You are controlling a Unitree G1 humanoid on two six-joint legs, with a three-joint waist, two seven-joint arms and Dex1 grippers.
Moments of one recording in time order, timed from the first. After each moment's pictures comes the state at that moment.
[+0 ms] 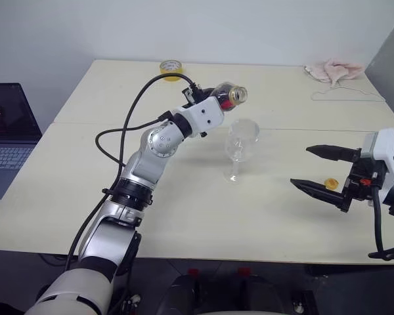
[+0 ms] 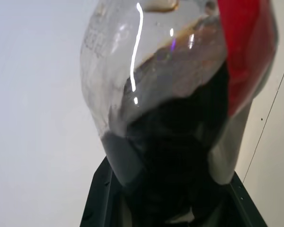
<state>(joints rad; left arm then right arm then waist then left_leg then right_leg) -0.88 0.34 -0.25 0.41 0.36 -0.23 -0.37 -0.05 -0.96 -0.43 -0.61 0.77 0.68 0.84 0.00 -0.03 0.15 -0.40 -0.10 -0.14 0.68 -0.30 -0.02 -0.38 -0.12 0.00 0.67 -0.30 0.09</state>
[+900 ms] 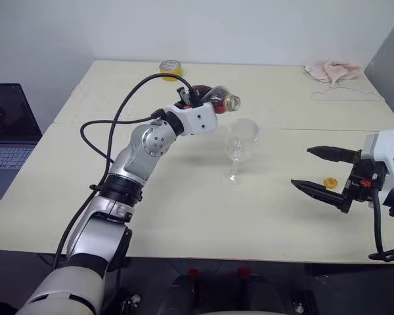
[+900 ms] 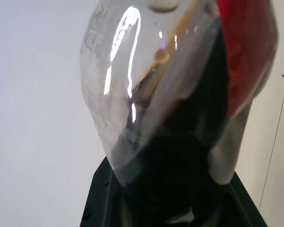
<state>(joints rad) -0.92 0.42 -0.27 0.49 0.49 -0.33 -0.31 -0.03 -0.96 -0.43 -0.61 0.77 0.67 0.84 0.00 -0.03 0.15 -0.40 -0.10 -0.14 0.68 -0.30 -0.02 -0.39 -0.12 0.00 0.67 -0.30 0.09</state>
